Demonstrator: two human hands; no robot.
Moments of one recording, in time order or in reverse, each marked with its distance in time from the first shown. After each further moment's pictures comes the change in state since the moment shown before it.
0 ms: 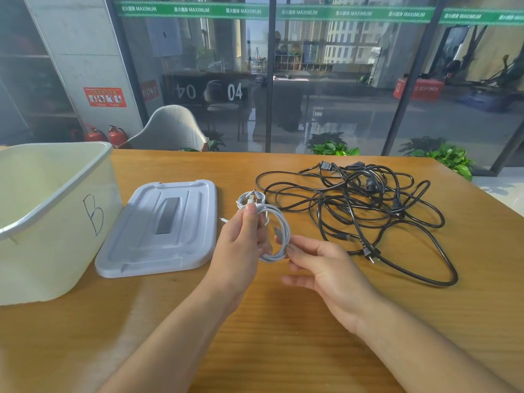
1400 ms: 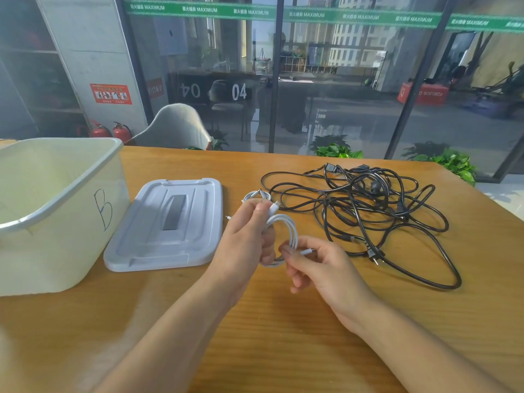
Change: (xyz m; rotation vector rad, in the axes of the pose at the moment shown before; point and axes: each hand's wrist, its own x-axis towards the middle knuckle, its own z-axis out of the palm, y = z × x) left_hand -0.001 0.011 -0.004 -0.071 -0.049 -0.111; right_hand 0.001 0.006 0.002 -0.123 -0.093 -0.155
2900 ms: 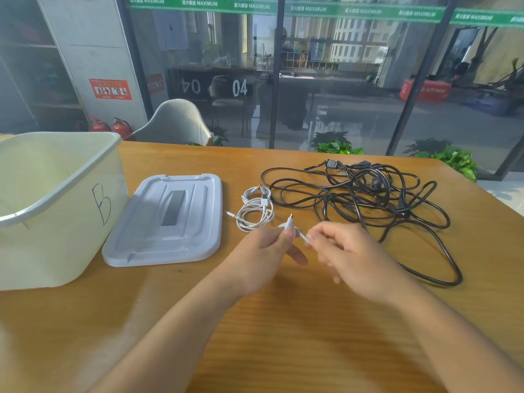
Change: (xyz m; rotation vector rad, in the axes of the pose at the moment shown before) left_hand -0.010 0.003 0.005 0.597 -0.227 -0.097; right_hand -0.003 -0.031 -0.040 -0.705 -0.021 -0.096
